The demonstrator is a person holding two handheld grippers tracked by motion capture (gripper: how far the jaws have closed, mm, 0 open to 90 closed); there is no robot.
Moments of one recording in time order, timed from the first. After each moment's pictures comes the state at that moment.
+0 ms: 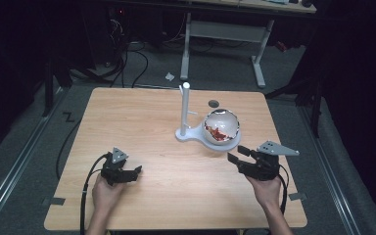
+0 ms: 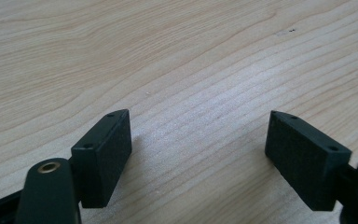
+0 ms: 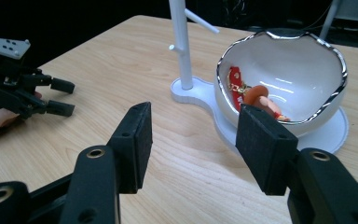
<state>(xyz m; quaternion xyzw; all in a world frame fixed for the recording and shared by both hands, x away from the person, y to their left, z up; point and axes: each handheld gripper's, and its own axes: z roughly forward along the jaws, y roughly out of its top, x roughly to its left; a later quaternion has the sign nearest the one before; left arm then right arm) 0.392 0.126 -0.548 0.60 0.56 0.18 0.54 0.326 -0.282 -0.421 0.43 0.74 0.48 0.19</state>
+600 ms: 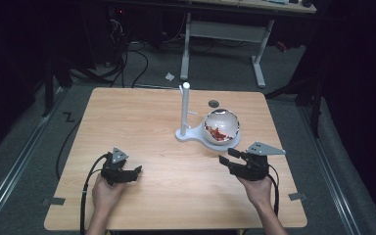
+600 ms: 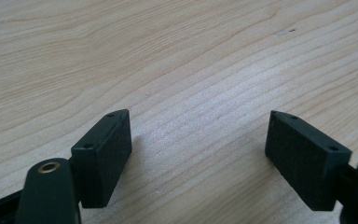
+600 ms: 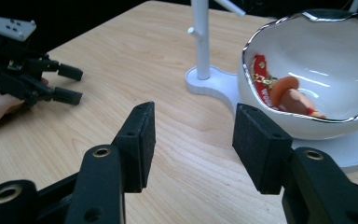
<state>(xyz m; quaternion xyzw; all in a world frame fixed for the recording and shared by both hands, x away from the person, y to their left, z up) 0.392 0.126 -0.548 0.60 0.56 0.18 0.54 0.335 -0.263 -0.437 0.42 0.76 0.48 0.17</state>
